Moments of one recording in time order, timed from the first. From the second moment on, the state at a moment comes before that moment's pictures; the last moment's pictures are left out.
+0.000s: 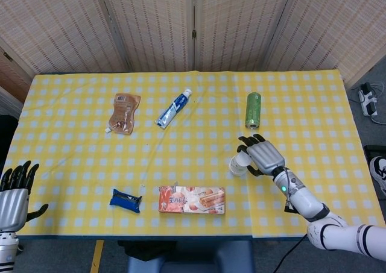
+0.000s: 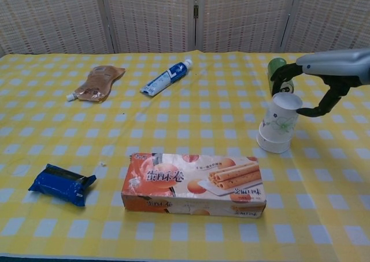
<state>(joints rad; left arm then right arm) -0.09 -1.17 -0.06 -1.64 1.39 1.48 0.28 0.75 -1.19 0.10 -1.72 -1.02 0.80 -0.35</state>
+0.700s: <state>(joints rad) -0.08 -1.16 -0.05 -1.66 1.42 1.49 0.27 0.72 -1.00 0.16 -1.95 -1.14 0.89 -0.24</state>
